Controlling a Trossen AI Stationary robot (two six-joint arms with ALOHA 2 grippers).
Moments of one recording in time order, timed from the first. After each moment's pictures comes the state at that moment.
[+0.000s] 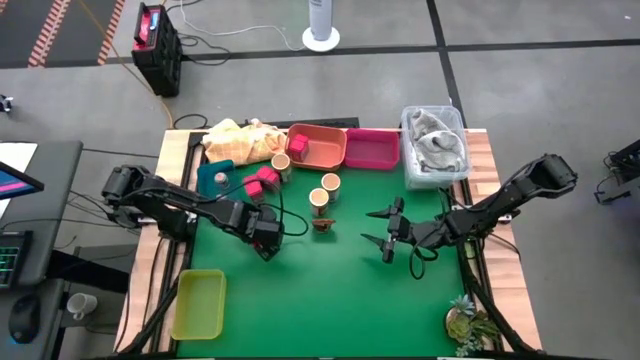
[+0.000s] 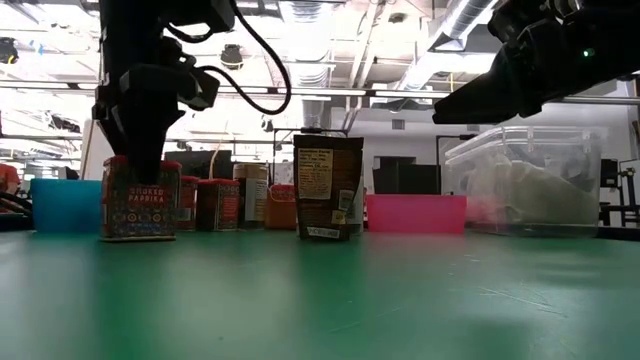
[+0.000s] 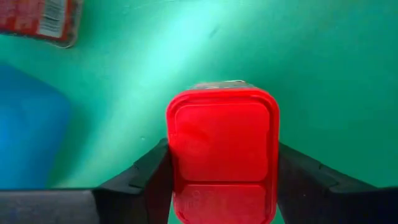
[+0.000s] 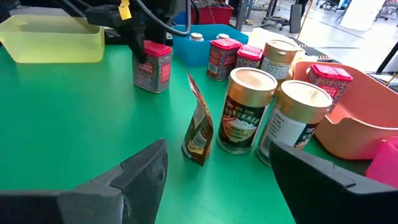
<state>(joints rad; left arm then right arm) -0.19 1.51 1.03 -0.95 -0.17 -0.94 0.38 1.20 0.36 0.51 0.66 0.10</state>
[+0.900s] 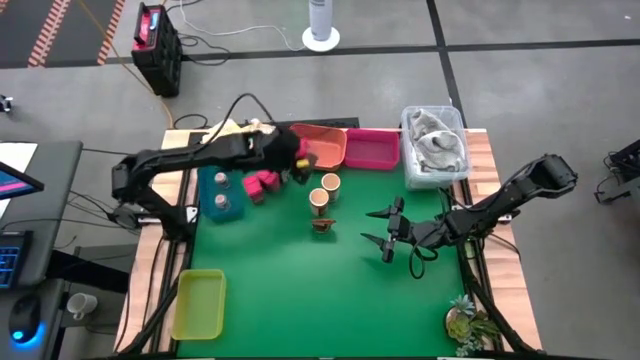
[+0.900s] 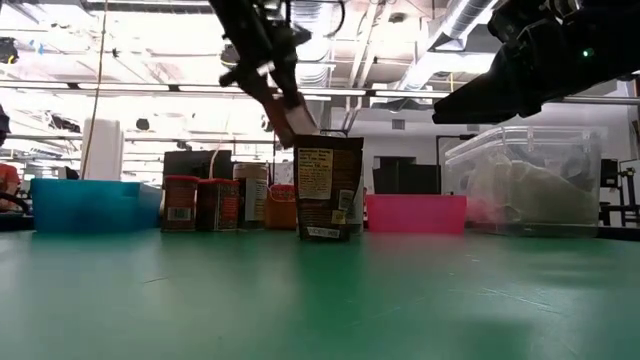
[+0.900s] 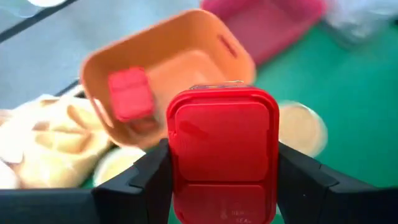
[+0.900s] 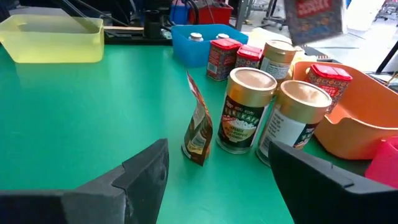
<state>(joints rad) 0.29 1.54 1.43 -0.71 -0.33 -0.46 0.38 1.20 0.36 0.51 0.66 0.10</state>
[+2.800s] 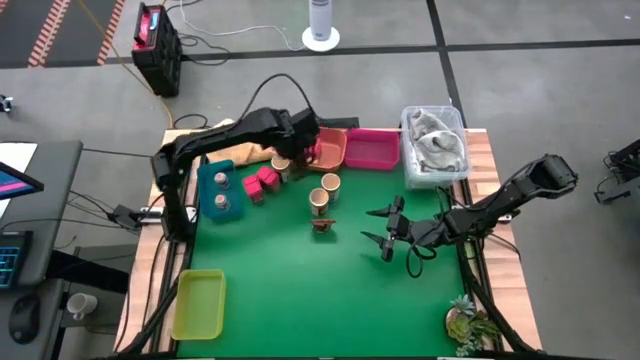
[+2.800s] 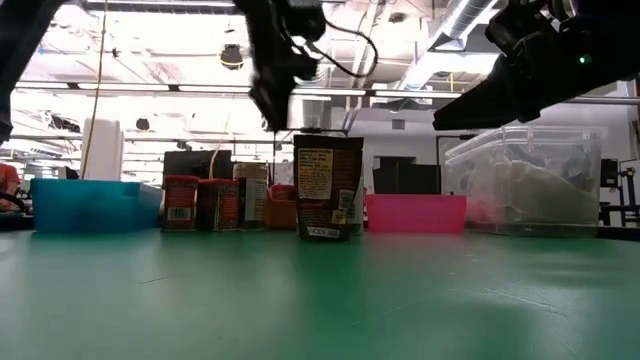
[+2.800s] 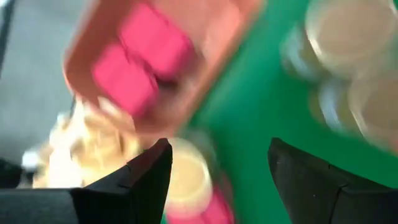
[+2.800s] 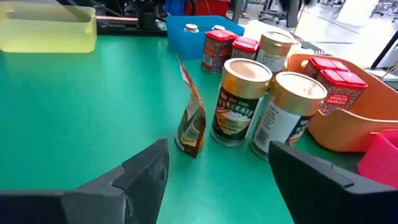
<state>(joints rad) 0.40 1.84 1.83 -1.21 -0.19 0.05 0.36 1.20 0.36 0.48 0.66 0.11</state>
